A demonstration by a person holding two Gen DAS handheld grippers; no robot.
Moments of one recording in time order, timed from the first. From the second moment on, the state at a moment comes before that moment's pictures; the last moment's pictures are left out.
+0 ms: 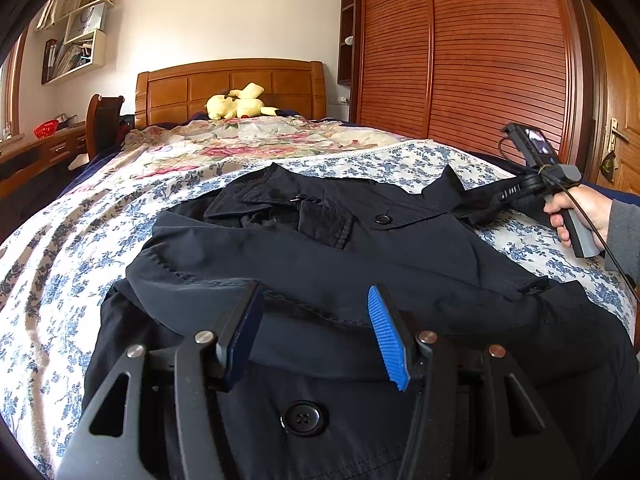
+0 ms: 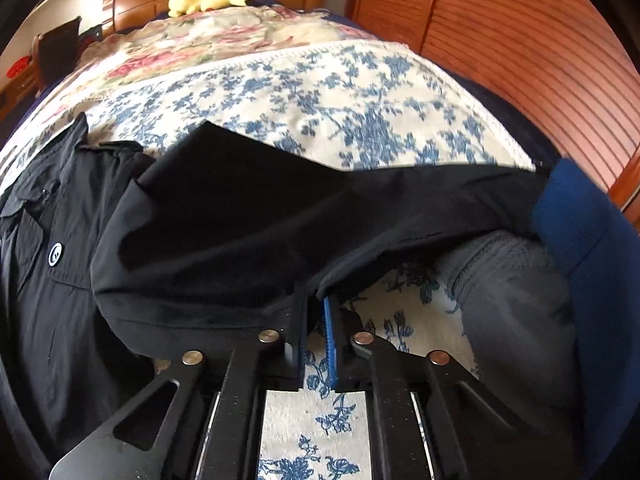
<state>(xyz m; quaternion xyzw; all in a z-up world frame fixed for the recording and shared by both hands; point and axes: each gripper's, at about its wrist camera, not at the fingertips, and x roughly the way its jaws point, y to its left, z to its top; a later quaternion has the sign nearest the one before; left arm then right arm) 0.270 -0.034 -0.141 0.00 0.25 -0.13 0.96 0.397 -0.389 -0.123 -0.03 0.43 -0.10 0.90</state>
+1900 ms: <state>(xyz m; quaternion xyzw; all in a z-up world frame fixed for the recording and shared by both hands) 0.270 -0.035 -0.142 0.00 0.25 -0.13 0.96 0.353 -0.339 -0.157 -0.12 0.44 -0.05 0.89</state>
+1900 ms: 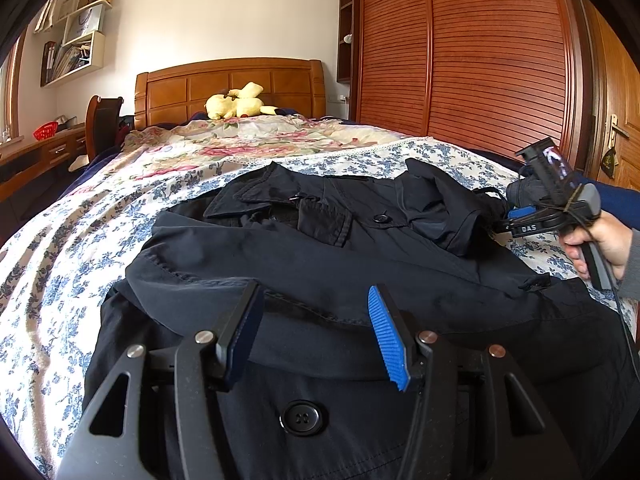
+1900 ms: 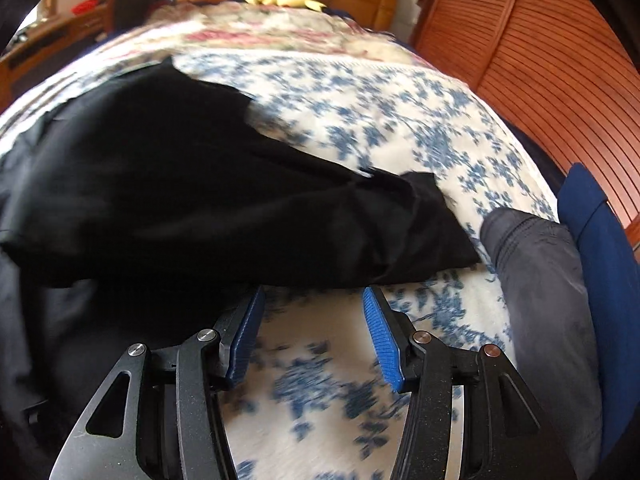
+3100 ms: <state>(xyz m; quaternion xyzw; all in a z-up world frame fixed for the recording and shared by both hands) 0.264 -0.037 -0.140 0.01 0.26 -0.15 0.95 0.388 -0.338 -0.133 -0.13 0.39 -0.05 0.91</state>
